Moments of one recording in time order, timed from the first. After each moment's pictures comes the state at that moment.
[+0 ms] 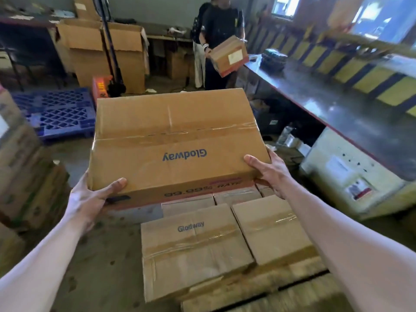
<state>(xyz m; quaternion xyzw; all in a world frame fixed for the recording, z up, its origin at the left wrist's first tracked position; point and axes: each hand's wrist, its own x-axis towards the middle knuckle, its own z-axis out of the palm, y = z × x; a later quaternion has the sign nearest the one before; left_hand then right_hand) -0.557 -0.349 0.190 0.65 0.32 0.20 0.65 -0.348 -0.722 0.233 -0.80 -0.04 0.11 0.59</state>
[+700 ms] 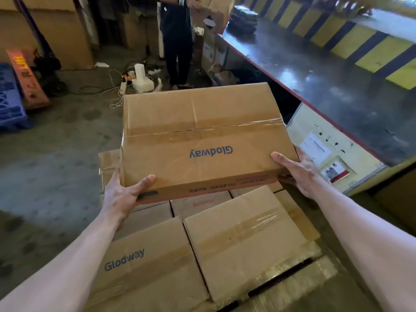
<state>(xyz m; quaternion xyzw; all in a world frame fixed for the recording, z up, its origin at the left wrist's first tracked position) -0.266 -0.548 0.107 0.67 0.26 0.07 0.69 -0.124 -0.946 0.155 -0.79 0.08 0.08 0.60</state>
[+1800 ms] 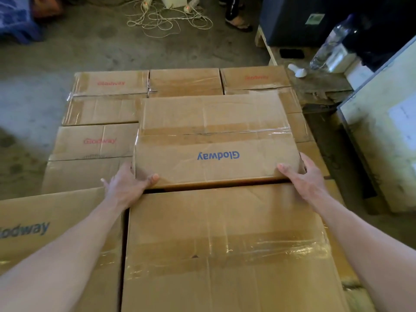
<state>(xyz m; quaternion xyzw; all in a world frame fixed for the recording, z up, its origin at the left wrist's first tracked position) -0.127 -0.690 -0.193 0.83 0.44 -0.10 0.33 0.063 -1.061 -0.195 -0.90 0.04 0.19 0.40</state>
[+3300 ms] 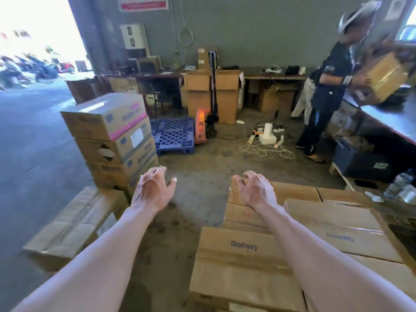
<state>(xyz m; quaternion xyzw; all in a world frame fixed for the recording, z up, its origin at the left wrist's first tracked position) -0.637 -0.452 0.280 0.87 0.43 0.22 0.15 -0.441 -0.622 0.254 -0.91 -0.28 0.07 0.30</state>
